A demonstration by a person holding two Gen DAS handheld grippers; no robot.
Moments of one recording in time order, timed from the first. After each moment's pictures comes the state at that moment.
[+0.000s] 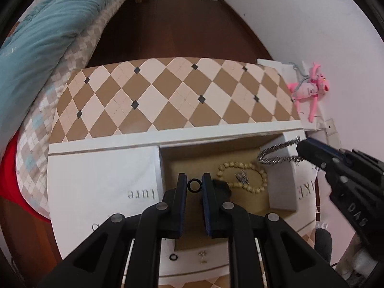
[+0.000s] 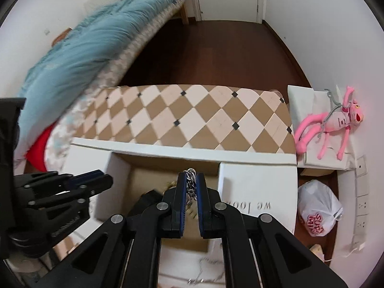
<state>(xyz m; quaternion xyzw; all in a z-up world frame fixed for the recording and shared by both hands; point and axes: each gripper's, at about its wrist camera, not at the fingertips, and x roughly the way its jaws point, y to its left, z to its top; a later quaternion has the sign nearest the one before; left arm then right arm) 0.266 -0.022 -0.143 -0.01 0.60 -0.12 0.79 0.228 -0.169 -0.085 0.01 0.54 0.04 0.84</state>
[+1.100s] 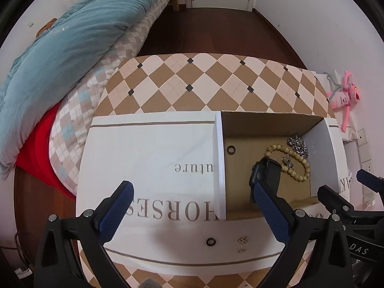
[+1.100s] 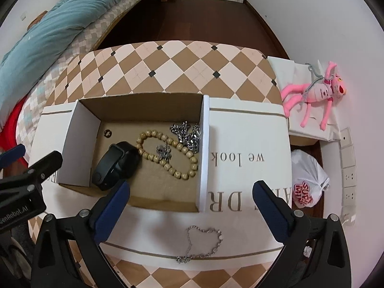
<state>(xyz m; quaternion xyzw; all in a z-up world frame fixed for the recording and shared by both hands) 0.204 0.014 -0.151 0.02 0.56 0.00 0.83 0.179 -0.168 -0.133 -0.01 0.59 -0.03 0.81</state>
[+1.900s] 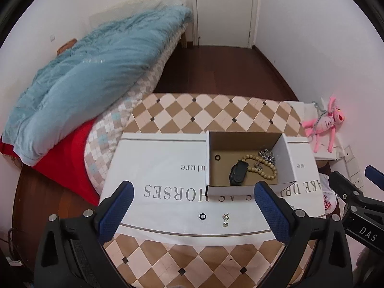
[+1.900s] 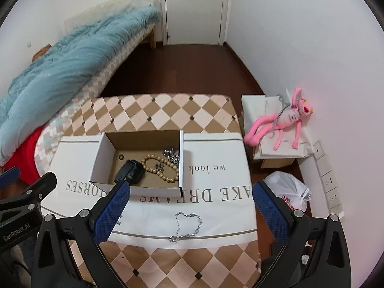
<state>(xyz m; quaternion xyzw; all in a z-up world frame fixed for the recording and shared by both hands) 0.104 0.005 -0.054 0.01 0.45 0.01 0.89 0.083 -0.177 -0.022 -0.01 0.46 -0.07 0.88</state>
